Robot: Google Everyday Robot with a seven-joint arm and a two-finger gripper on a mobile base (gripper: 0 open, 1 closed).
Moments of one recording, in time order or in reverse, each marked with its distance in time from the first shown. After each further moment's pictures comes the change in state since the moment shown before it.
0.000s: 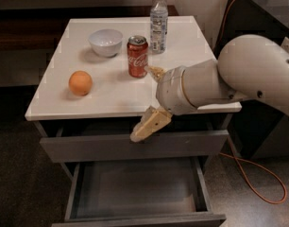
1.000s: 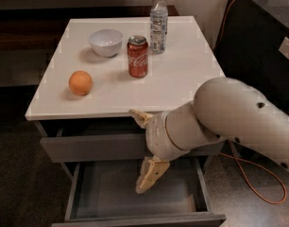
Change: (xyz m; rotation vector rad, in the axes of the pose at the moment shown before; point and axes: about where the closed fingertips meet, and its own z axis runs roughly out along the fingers) arm 0.039 0.107 0.026 -0.188 0.146 -0.218
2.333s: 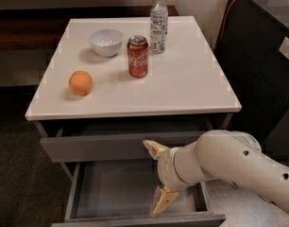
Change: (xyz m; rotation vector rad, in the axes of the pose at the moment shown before) arm 0.085 0.054 0.057 -0.010 0.078 0.044
